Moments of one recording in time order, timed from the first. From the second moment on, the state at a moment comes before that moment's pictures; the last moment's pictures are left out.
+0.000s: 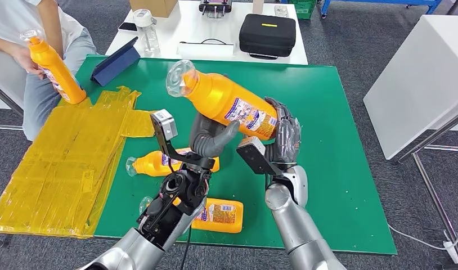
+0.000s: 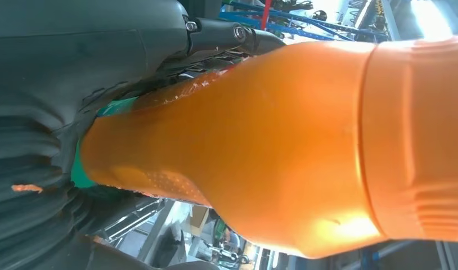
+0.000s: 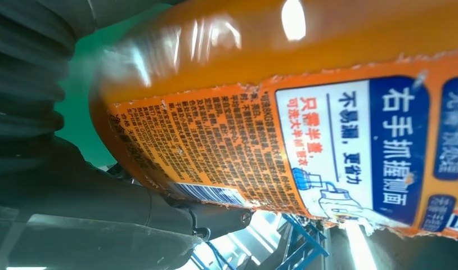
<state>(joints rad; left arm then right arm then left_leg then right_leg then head) -0.49 -0.36 -0.36 -0.89 0.29 -0.19 -0.57 -0.45 0.29 0.22 -0.84 0.93 -0.52 -0.45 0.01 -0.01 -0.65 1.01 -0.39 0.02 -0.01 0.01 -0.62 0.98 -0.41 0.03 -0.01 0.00</state>
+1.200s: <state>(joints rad) -0.48 -0.36 -0.40 -0.90 0.23 -0.11 -0.59 -0.42 0.29 0.23 -0.88 0.93 -0.51 -0.42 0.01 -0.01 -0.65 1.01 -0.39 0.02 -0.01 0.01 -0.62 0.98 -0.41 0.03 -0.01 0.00</state>
